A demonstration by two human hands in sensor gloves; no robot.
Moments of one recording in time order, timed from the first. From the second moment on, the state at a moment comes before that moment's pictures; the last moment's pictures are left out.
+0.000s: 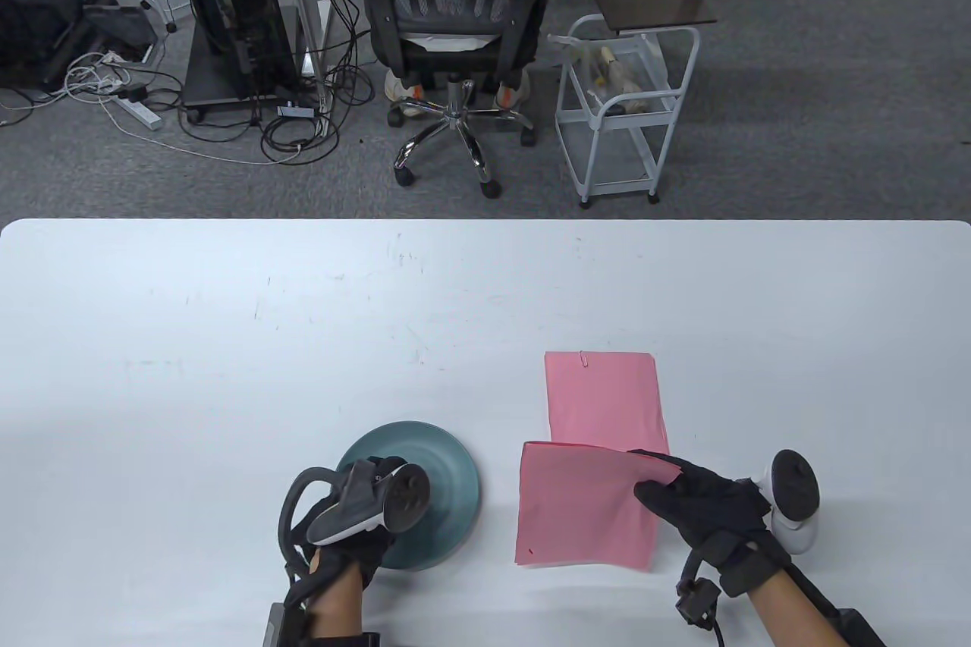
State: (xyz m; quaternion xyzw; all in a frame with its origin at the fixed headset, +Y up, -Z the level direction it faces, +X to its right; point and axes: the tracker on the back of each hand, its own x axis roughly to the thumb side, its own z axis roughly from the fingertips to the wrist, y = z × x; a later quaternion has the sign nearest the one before) left_hand -0.141 -0.747 -0.266 -0.12 -0.16 -0.03 0.98; right_hand 0.257 -0.727 -0.270 0.26 0.09 0.71 0.65
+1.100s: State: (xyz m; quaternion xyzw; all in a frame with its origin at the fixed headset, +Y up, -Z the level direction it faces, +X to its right) left_hand -0.115 -0.755 -0.266 -0.11 -0.22 -0.17 0.95; right_hand 0.264 -0.723 -0.266 0.26 0.07 0.70 0.66
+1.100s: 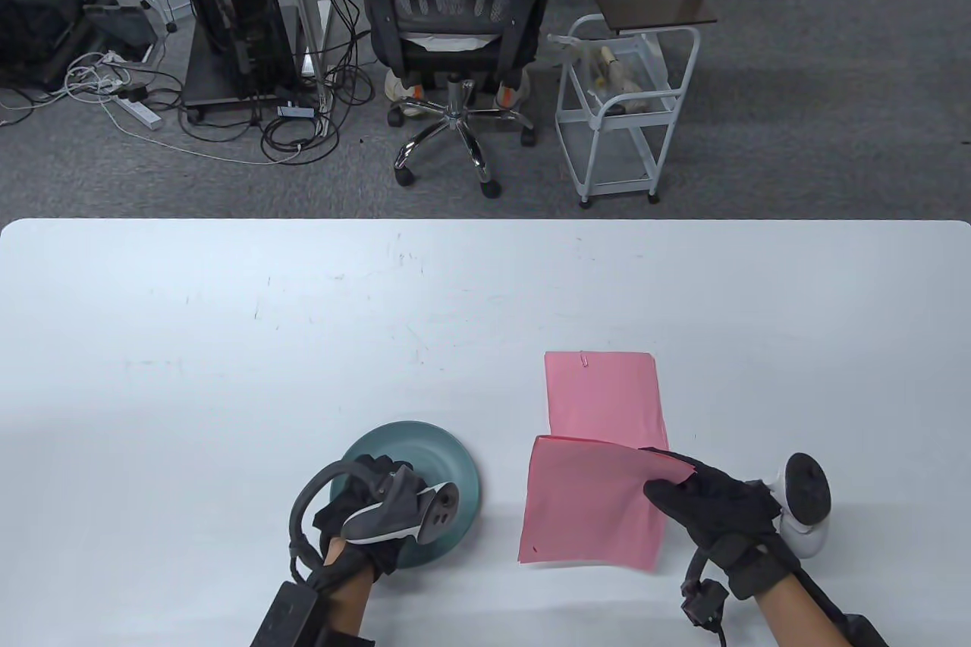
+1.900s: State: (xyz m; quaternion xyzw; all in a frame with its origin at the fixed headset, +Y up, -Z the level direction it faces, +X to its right) left_hand -0.101 -0.613 -0.262 0.10 -0.21 0.32 0.92; right_hand 0.258 -0.726 -0.266 0.23 0.08 0.73 0.64
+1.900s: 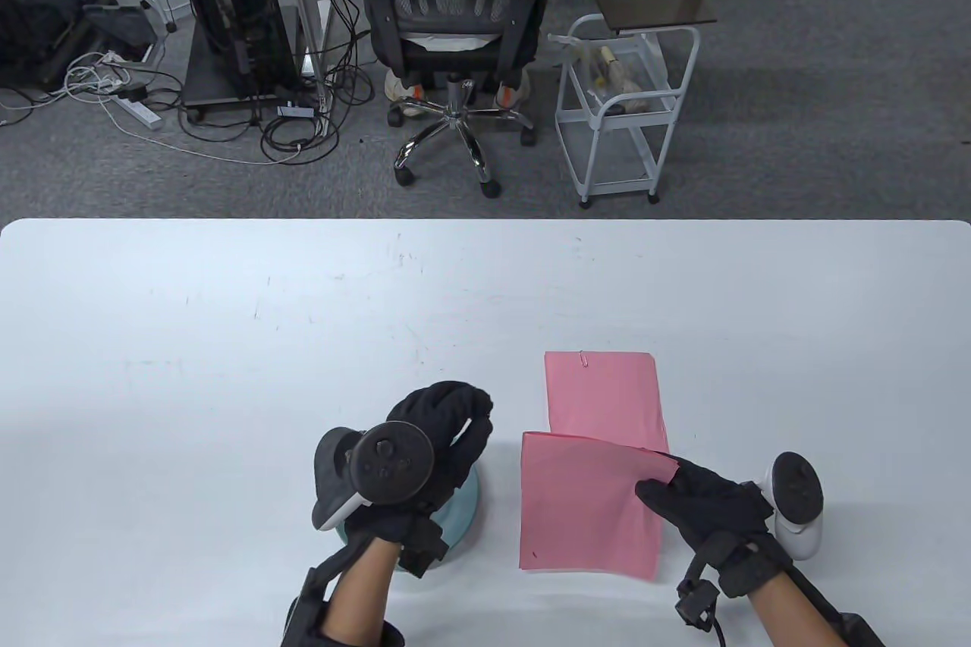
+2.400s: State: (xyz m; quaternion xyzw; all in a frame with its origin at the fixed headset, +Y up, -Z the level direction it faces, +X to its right) left_hand -0.051 -0.614 -0.284 0.01 -0.24 0.46 0.85; right_hand 0.258 -0.726 -0.267 0.23 0.08 0.73 0.64
